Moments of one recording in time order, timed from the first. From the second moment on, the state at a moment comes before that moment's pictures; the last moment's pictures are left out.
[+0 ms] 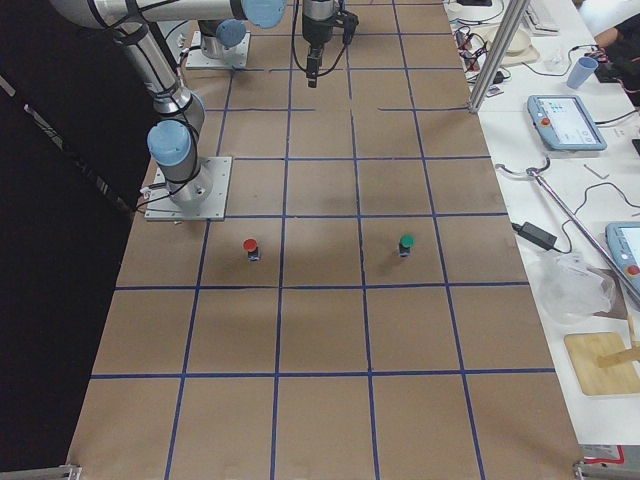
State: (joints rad) left arm -0.96 -1.66 -1.76 -1.36 1.69 1.56; right arm 1.54 -1.73 1.68 -1.48 -1.57 0.14
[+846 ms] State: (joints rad) left arm -0.82 -1.76 -1.98 -0.99 1.63 2.17; right arm 1.54 -1.73 1.68 -1.48 -1.57 0.14
